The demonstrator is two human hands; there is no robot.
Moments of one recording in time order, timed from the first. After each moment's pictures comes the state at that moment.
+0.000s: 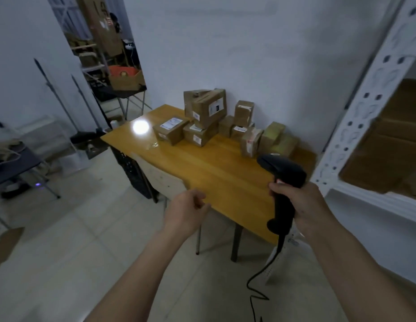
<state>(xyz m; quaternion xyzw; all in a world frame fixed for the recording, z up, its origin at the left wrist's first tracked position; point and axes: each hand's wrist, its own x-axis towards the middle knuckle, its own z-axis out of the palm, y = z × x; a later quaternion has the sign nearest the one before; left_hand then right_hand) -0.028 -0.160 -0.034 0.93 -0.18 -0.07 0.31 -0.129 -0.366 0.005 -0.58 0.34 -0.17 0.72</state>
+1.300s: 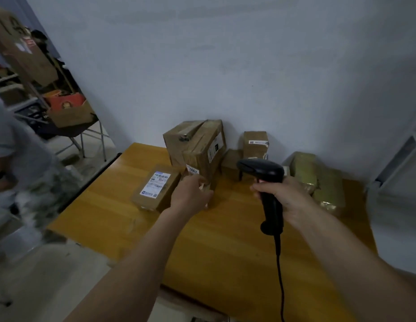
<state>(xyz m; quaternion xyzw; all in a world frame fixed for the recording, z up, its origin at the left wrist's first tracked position) 0.443 -0.305 -0.040 0.91 -0.30 -0.13 0.25 0.278 -0.439 -0.005 -0.54 0.40 -0.16 0.72</state>
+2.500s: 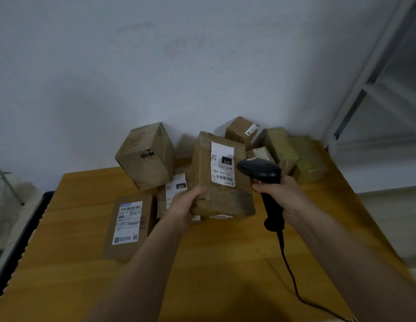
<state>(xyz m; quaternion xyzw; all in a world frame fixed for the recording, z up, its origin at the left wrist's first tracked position) 0.573 -0.359 -0.117 0.65 -0.10 -0.56 0.51 0.362 -0.435 -0.052 -0.47 0.56 -0.25 0.63</state>
